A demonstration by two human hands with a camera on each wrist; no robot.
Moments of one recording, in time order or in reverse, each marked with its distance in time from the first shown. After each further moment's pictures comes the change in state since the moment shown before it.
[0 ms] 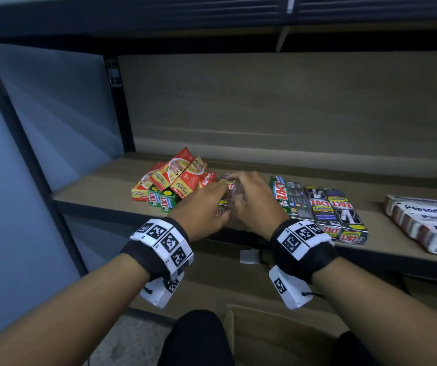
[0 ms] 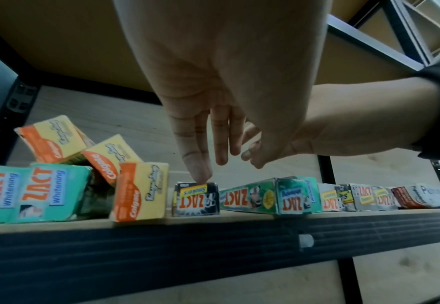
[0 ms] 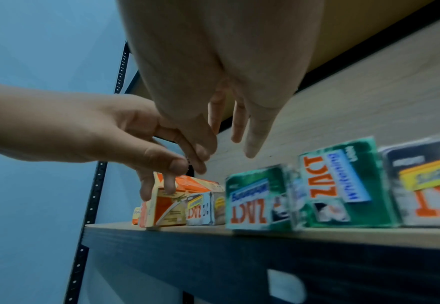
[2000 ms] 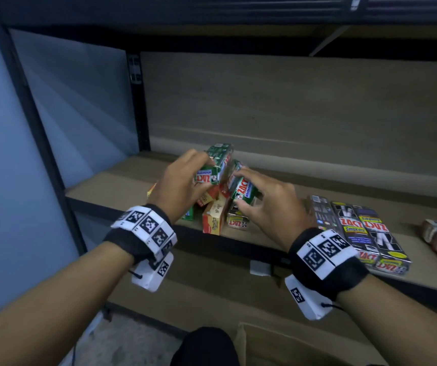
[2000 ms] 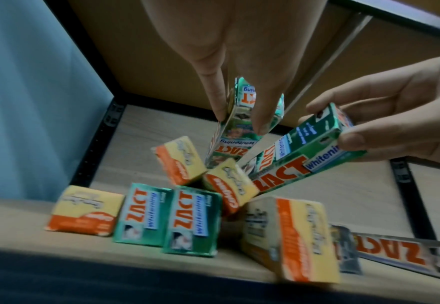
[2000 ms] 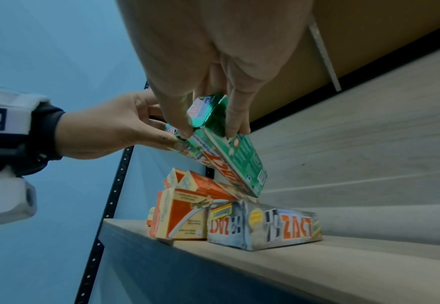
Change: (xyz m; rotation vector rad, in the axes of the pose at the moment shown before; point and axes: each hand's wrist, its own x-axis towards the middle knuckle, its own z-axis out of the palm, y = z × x) left_hand 0.004 -0.069 -0.045 -0.069 0.471 0.068; right_hand 0.021 -0.021 0.004 -0.058 0.143 -0.239
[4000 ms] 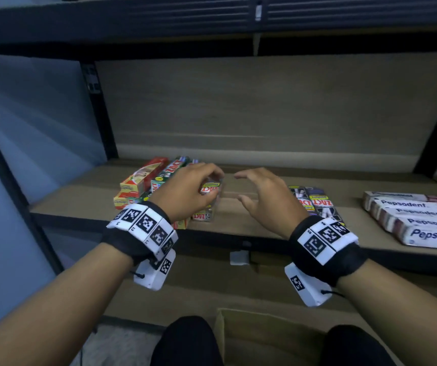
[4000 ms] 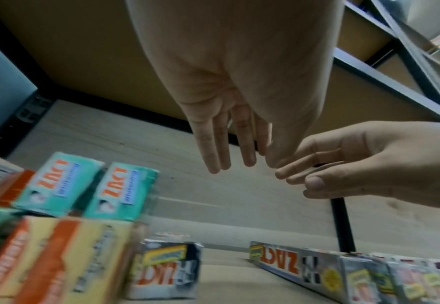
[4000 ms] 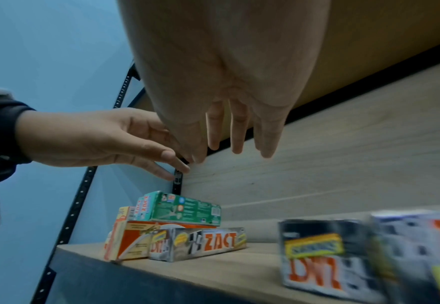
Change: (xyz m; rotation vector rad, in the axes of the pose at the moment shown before) left_hand 0.023 0.062 0.033 -0.092 -0.345 0.075; right_hand -0.035 0.042 -0.054 -0.162 -0.062 0.123
